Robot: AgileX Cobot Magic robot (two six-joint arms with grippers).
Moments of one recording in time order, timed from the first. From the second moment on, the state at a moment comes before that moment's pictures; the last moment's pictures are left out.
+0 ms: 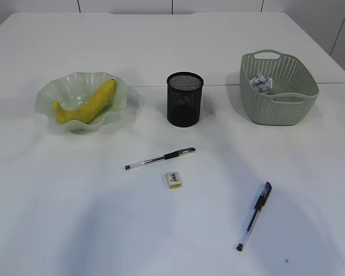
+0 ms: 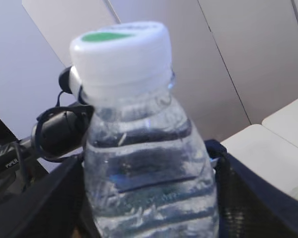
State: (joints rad) left arm -0.24 1.83 -1.81 -1.48 1.16 1.13; right arm 0.19 1.98 -2.20 1.41 1.22 -0.81
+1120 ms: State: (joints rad) left arm -0.22 1.83 -1.81 -1.43 1.12 1.13; right arm 0.16 1.98 -2.26 1.33 1.23 -0.77
